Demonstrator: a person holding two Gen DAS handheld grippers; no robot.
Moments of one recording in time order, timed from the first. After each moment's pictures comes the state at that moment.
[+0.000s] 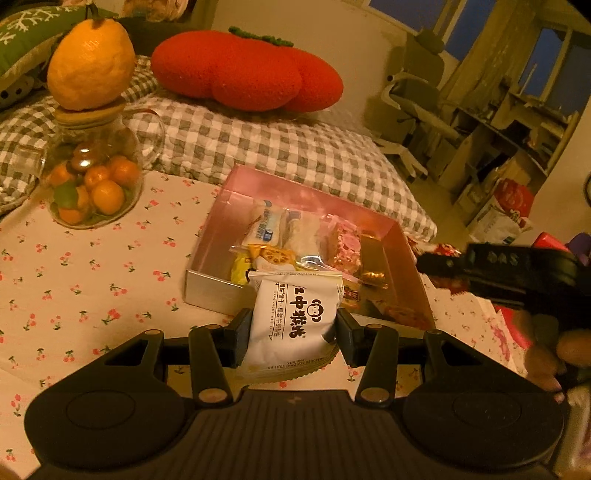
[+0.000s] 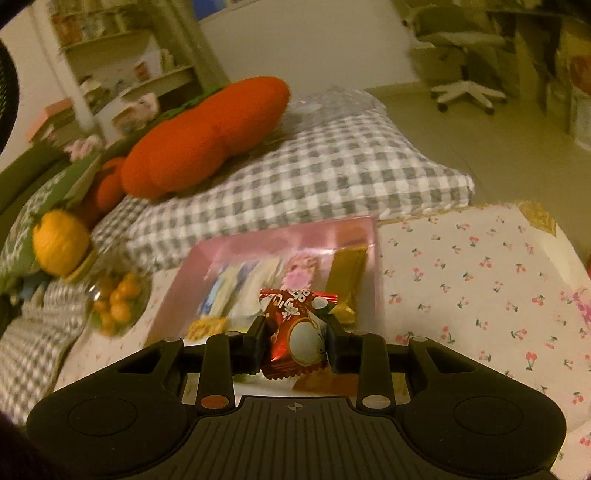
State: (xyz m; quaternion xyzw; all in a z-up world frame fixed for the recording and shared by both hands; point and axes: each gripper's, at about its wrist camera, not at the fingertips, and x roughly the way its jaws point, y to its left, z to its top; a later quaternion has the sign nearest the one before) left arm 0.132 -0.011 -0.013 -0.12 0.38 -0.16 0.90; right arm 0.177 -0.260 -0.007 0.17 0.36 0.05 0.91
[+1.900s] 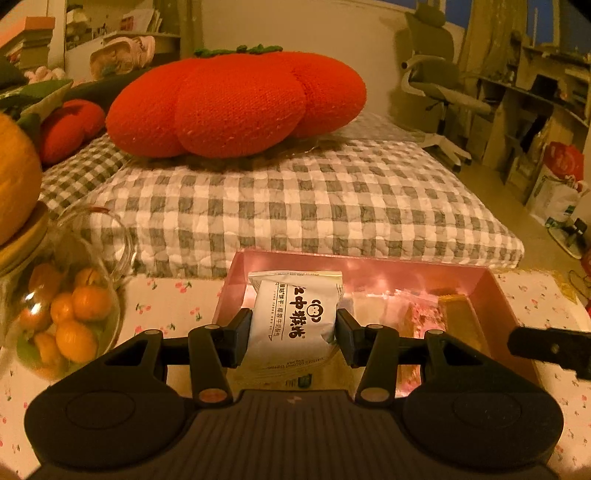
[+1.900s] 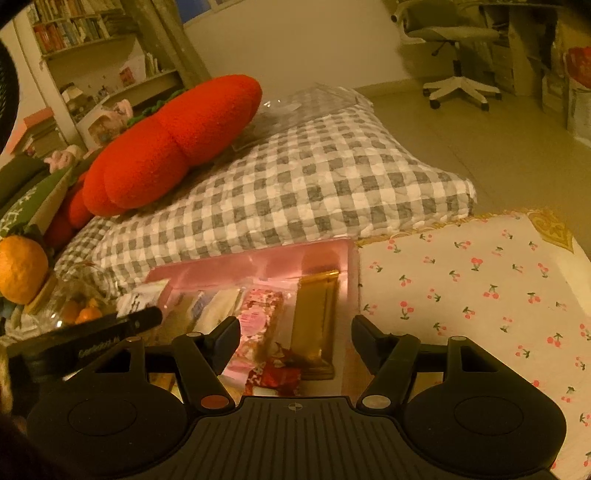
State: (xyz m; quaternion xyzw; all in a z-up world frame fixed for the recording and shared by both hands) left arm 0.247 -0.057 -0.021 0.02 0.35 -0.10 0.93; right arm 0.222 -0.281 -0.031 0.17 0.36 0.05 0.92
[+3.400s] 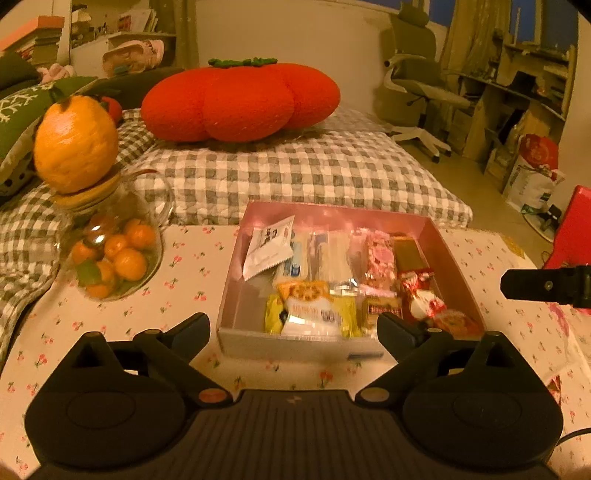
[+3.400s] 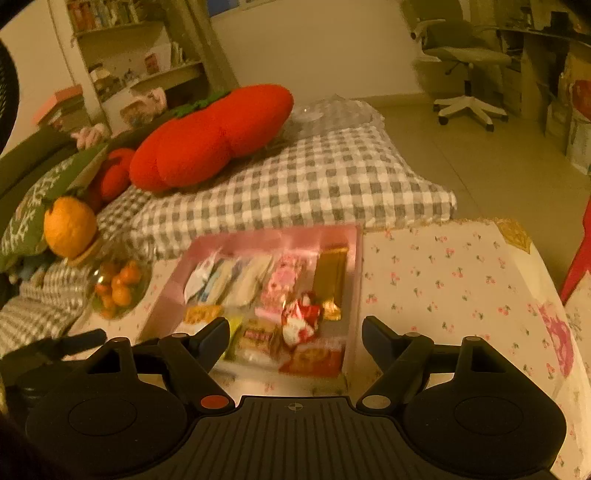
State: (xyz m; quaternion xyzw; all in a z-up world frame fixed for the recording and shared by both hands) left arm 0.143 -0.030 0.005 0.01 0.36 -0.12 0.93; right arm 0.131 -0.265 0.020 0.11 0.37 0.07 0.92
